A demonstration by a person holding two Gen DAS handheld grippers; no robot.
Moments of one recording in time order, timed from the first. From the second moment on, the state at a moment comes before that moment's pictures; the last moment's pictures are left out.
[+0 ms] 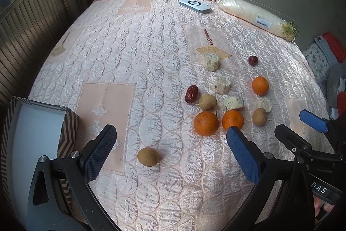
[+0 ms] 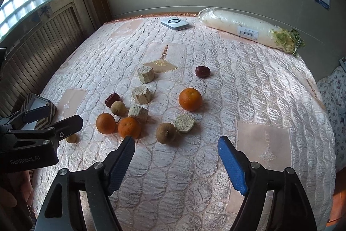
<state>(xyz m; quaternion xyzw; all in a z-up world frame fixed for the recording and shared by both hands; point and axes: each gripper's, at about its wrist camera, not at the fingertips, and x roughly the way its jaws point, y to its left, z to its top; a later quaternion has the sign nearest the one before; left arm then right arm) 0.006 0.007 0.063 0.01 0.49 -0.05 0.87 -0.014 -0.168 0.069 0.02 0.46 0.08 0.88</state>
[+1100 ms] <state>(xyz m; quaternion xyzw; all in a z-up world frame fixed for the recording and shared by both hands) 0.012 -0.013 0.059 0.07 0.47 -0.01 0.88 -0.011 -0.171 0.059 0.01 0.49 0.07 0.87</state>
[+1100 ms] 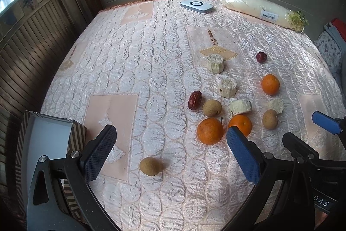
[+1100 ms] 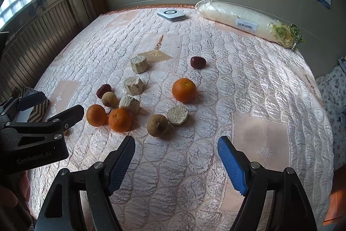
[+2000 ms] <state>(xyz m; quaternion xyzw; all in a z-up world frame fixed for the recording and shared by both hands) 0.037 -0.012 0.022 0.01 0.53 -0.13 0.84 -0.010 -0.161 0.055 0.00 0.50 0.11 0.86</state>
